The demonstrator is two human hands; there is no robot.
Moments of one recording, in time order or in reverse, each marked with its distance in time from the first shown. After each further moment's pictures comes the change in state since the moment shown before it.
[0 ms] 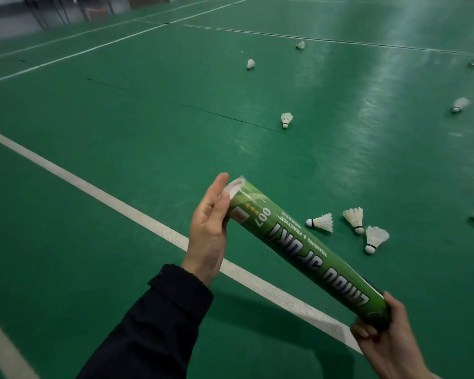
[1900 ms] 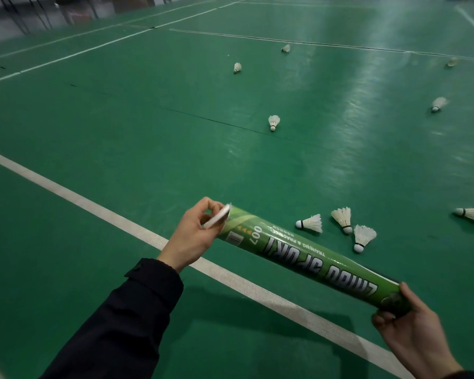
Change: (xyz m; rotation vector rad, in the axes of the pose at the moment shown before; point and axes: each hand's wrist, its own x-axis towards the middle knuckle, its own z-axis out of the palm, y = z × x) left_hand 0.038 -0.015 -0.040 0.609 -0.266 -0.083; right_hand 0.013 -0.048 -0.030 0.042 -0.066 -0.065
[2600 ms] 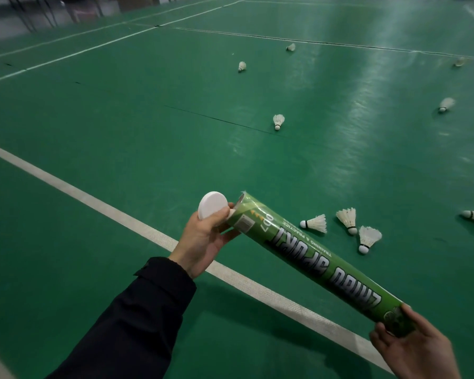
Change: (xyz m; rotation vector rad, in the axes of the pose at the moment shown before) left_hand -0.005 0.013 0.018 -0.819 0.092 -0.257; right_hand -0.010 0.011 -0.011 -0.001 -0.015 0.139
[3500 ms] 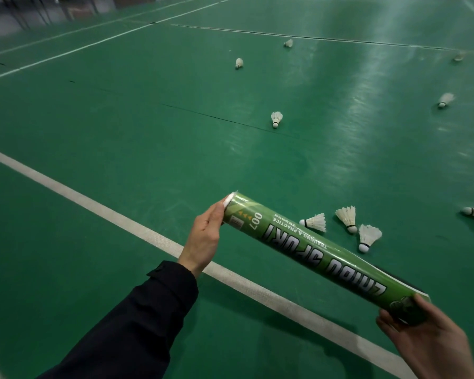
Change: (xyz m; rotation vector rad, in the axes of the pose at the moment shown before) left_hand 0.026 -0.026 -0.016 0.699 -0.027 0.257; right_hand 0.003 -0.020 0.012 -0.054 -0.074 -0.130
